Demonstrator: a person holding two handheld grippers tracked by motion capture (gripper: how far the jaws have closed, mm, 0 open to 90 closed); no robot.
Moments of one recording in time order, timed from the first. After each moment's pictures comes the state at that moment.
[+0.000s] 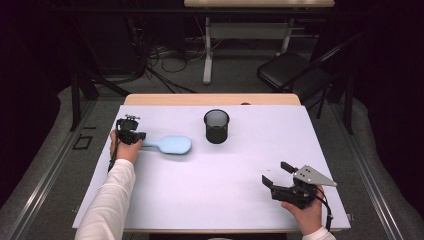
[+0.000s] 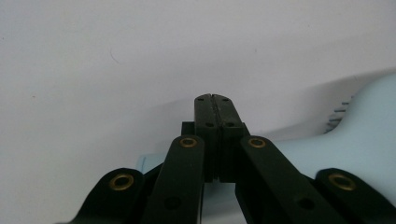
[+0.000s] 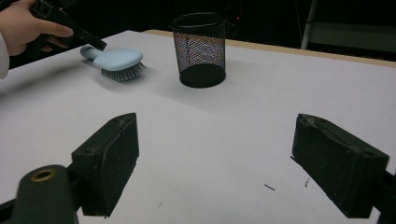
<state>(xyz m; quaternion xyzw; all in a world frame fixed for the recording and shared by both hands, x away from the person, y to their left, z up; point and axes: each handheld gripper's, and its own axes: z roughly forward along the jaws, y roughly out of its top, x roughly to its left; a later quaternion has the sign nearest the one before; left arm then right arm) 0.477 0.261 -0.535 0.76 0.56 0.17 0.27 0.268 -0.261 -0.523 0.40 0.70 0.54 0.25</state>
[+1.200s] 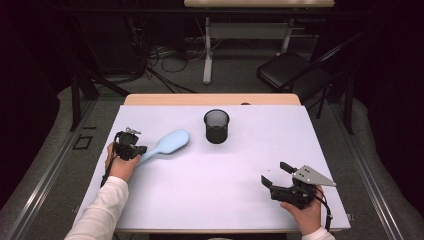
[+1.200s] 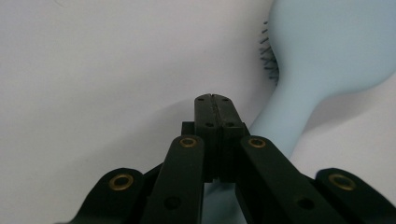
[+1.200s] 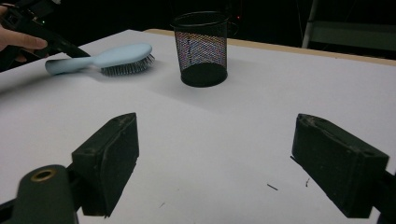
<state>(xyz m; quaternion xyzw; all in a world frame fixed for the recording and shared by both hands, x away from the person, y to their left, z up) 0.426 0.259 -0.541 0.80 0.51 0.14 0.27 0.268 -0.259 -0.524 0.40 0.70 0.53 0.25</state>
